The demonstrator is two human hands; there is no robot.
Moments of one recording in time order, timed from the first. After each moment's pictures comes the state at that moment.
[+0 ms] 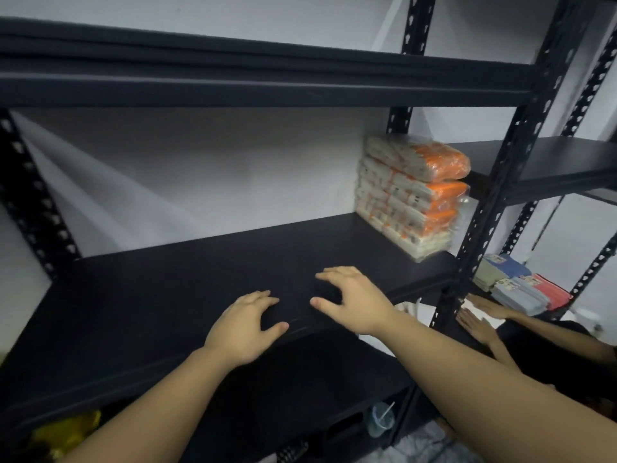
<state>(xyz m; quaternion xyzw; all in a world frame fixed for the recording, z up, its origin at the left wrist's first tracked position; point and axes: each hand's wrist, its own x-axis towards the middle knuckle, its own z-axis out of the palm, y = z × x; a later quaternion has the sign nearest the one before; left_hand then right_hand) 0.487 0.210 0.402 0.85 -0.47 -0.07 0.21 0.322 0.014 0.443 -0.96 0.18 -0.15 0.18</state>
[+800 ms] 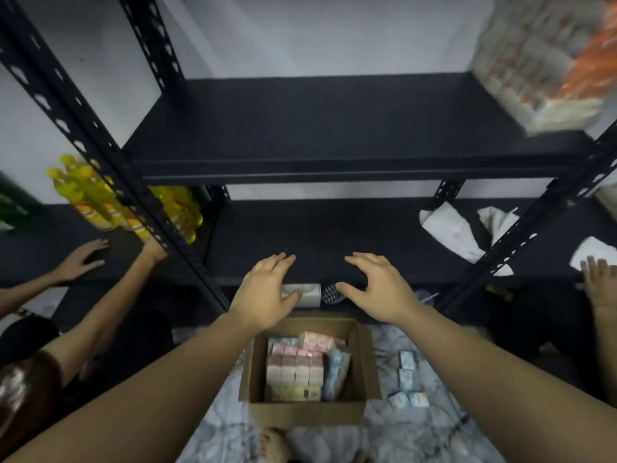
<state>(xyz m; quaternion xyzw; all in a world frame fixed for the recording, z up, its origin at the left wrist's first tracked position) 0.314 0.339 0.252 0.93 -0.31 -0.10 0.17 0.207 0.100 0.271 -0.95 0.10 0.02 0.29</state>
